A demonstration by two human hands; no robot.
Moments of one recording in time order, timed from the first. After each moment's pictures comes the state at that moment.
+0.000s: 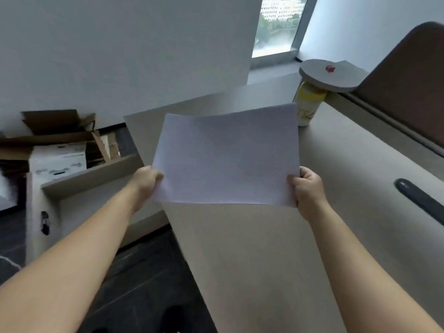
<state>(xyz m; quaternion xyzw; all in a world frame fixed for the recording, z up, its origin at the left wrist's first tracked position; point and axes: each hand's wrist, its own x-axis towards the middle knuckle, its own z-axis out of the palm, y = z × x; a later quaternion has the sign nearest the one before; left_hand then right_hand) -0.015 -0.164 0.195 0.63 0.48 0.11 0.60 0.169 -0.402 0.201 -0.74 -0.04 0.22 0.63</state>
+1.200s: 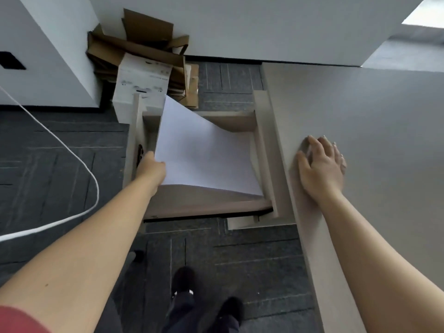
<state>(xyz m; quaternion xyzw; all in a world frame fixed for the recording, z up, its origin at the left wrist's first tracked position) -0.185 0.003 0.045 0.51 0.72 0.13 0.45 0.068 -0.139 0.123 -0.91 -0.38 0.13 0.12</state>
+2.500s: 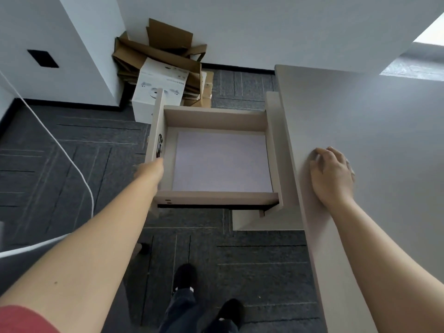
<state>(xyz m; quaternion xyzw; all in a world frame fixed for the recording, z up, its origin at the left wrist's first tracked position) -0.217 -0.034 0.059 0.32 0.79 0.16 0.50 0.056 -0.174 0.131 -0.90 -0.39 0.14 0.15</state>
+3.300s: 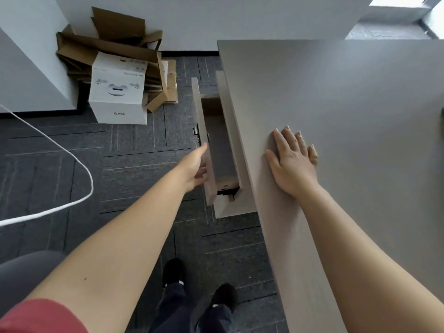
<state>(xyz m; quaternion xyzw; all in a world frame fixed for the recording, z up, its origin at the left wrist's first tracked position) -0.075 -0.093 0.070 0.37 0.54 0.06 0.76 0.077 -0.208 0.125 -0.87 -0.45 0.19 0.04</state>
